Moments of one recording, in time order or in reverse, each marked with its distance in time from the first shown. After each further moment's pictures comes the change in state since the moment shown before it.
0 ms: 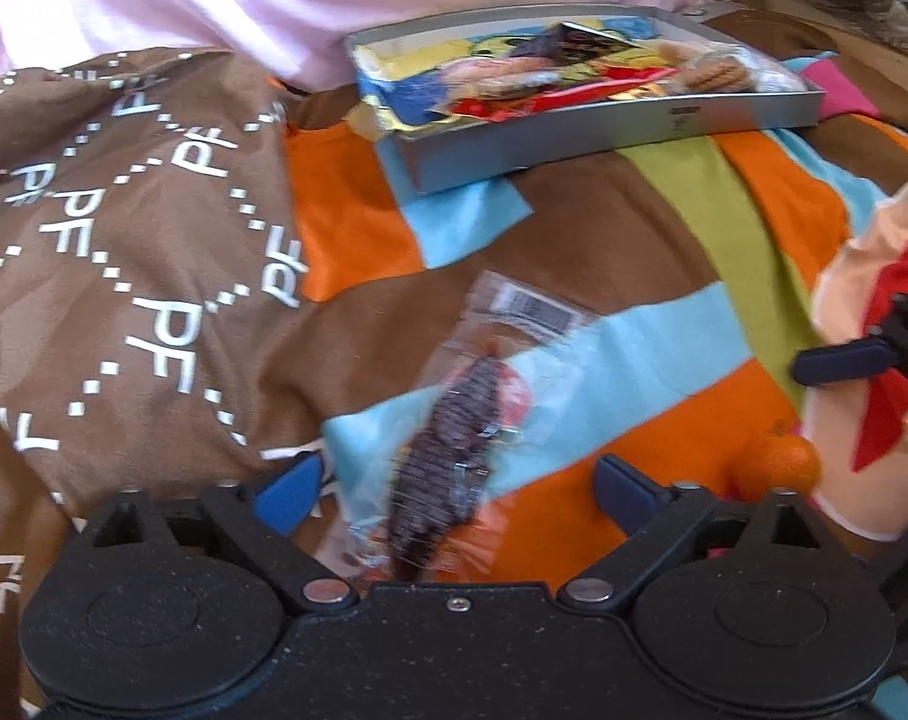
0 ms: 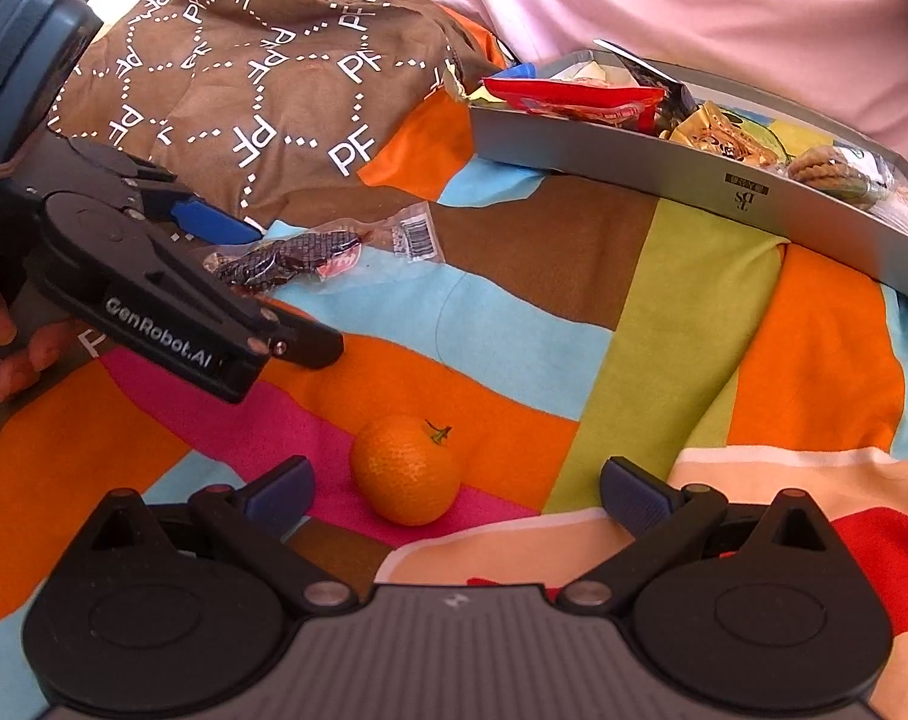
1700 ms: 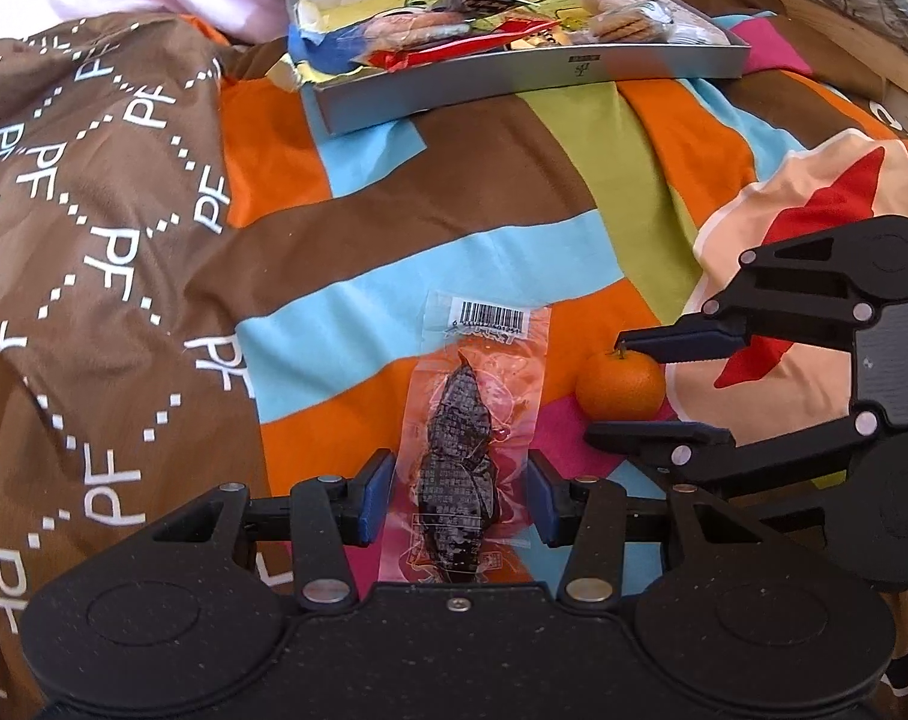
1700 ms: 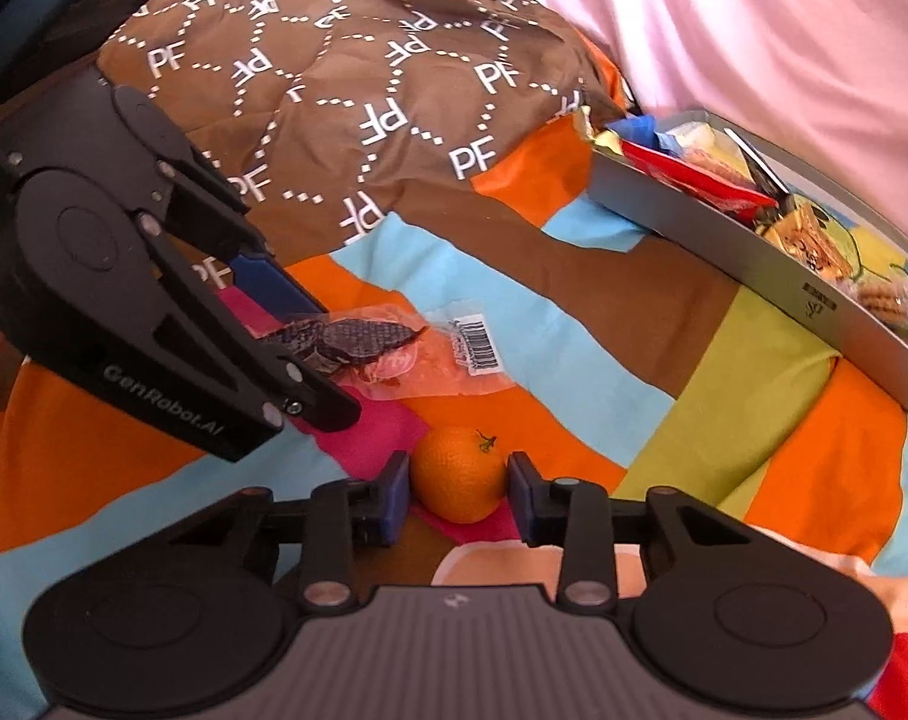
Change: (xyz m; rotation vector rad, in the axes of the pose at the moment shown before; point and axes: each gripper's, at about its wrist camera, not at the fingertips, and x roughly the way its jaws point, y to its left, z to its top) left arm -0.034 -0.035 -0.014 -0.021 0.135 -0.072; right arm -0.020 0.026 0.007 -0.269 0.020 0.072
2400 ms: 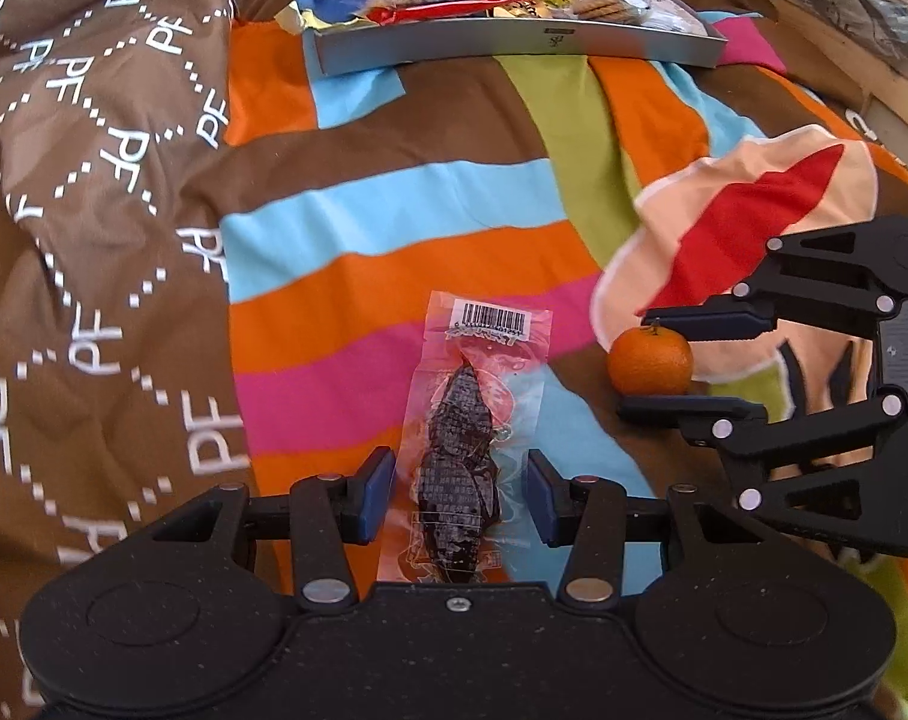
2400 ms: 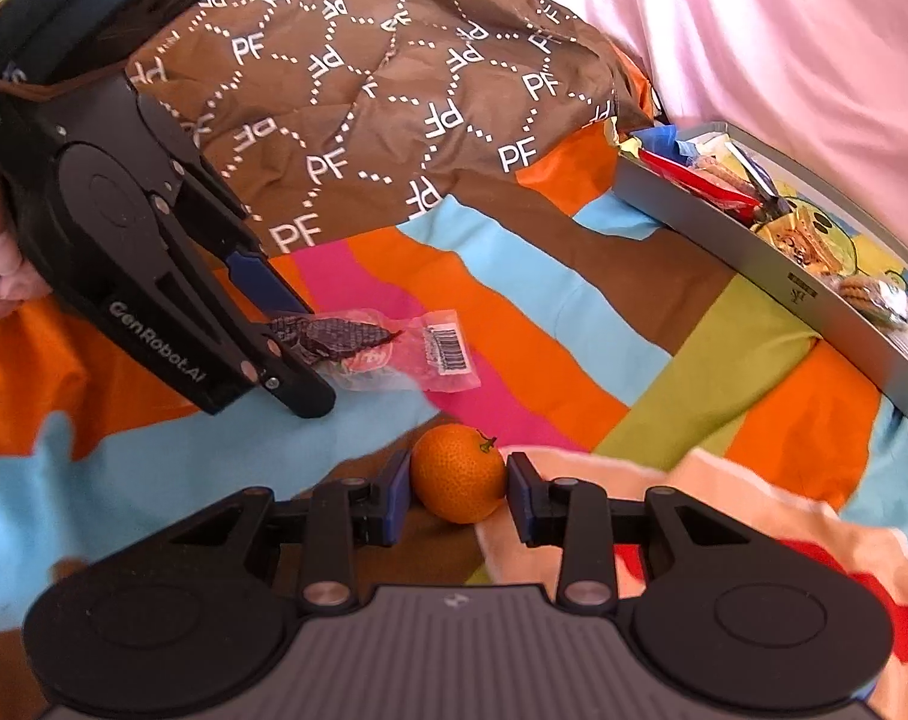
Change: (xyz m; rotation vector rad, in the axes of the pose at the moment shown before) left arm -0.031 -0.019 -0.031 -0.113 0.067 -0.070; right arm -0.054 0.006 -0.023 -0.053 0.020 0.060
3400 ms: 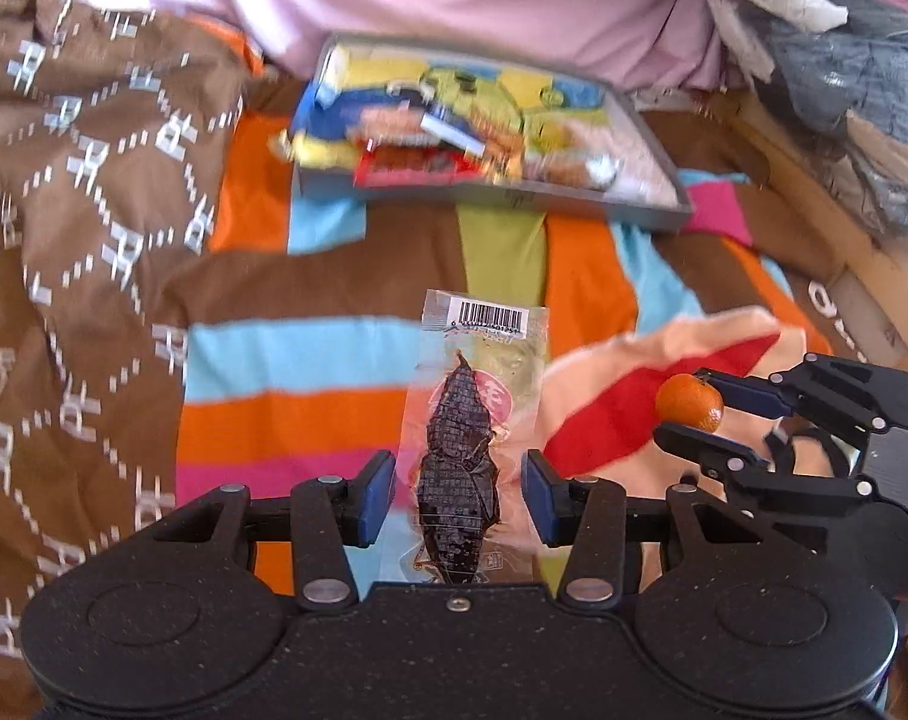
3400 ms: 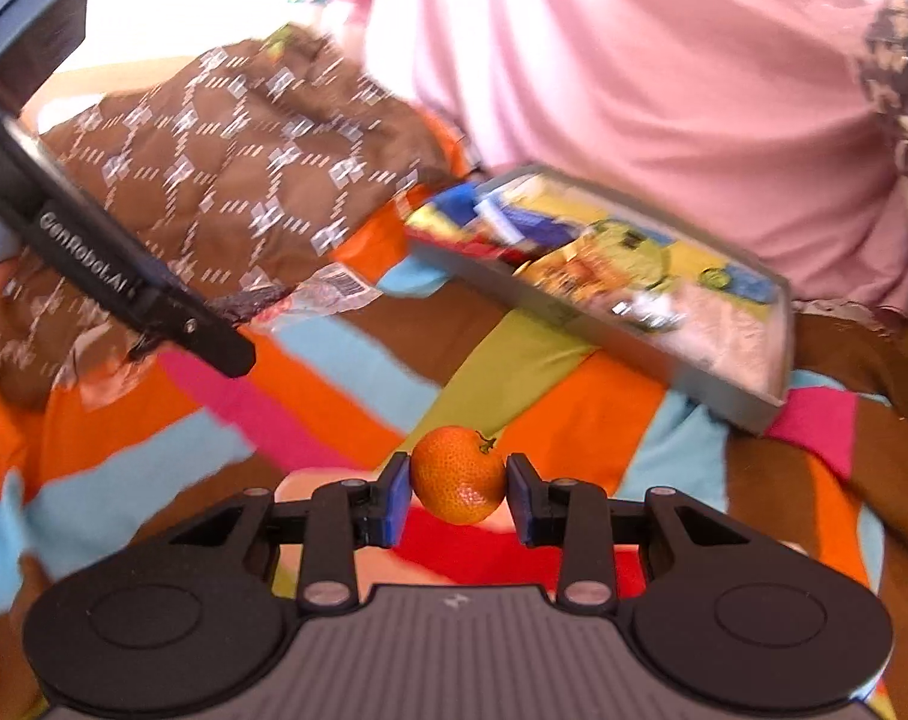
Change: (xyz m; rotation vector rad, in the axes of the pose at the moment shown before) left arm -0.057 -0.041 0.064 -0.194 -0.141 -0.046; right arm -0.073 -0.079 -0.001 0.151 -0.120 -0.197
